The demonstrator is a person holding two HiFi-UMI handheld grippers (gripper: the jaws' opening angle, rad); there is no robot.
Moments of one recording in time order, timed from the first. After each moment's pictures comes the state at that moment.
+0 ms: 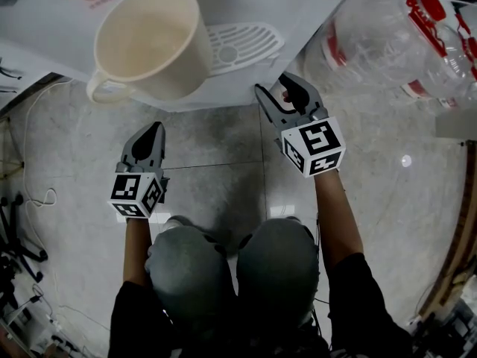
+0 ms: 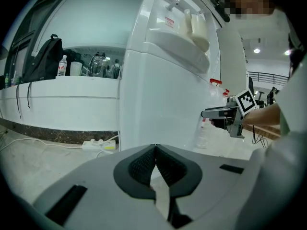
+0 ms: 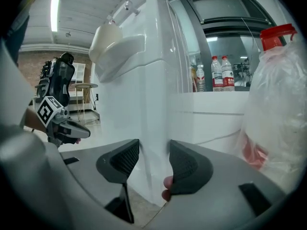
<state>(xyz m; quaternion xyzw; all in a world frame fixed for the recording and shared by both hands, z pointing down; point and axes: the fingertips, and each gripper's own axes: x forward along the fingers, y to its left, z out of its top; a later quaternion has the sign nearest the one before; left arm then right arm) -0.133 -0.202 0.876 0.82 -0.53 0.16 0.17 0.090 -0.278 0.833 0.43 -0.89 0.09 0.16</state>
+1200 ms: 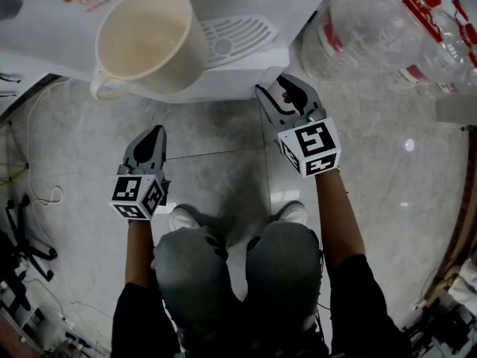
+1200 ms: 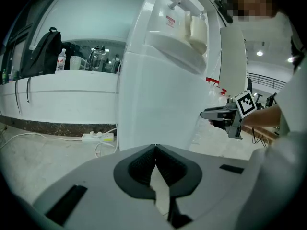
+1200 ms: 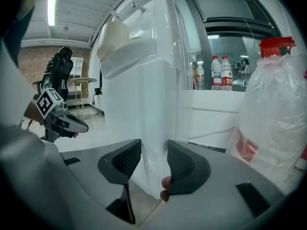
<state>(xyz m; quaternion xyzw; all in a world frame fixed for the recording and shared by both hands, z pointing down) -0.134 -0.176 0.869 0.82 -0.51 0.18 0.21 0.092 -0.250 0.833 0.44 -0.87 0.10 0.19</state>
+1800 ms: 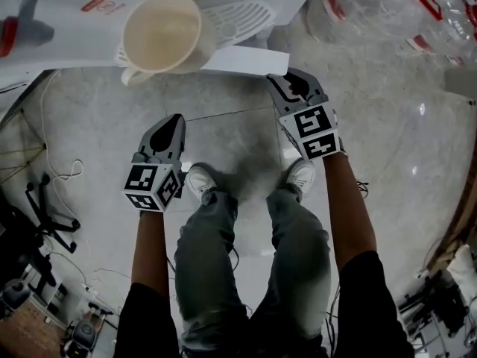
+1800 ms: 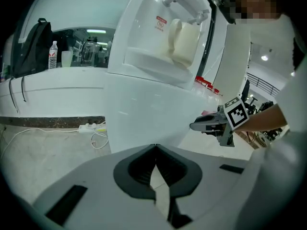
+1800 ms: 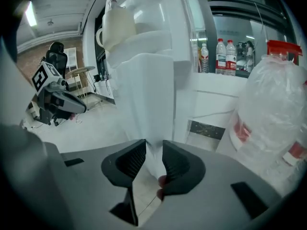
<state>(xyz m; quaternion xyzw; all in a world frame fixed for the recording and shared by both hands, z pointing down) -0.108 -0.133 0.801 0.81 -0.46 0.24 0.29 0.090 -0.198 0.824 0.41 -0.84 0.19 0.30</state>
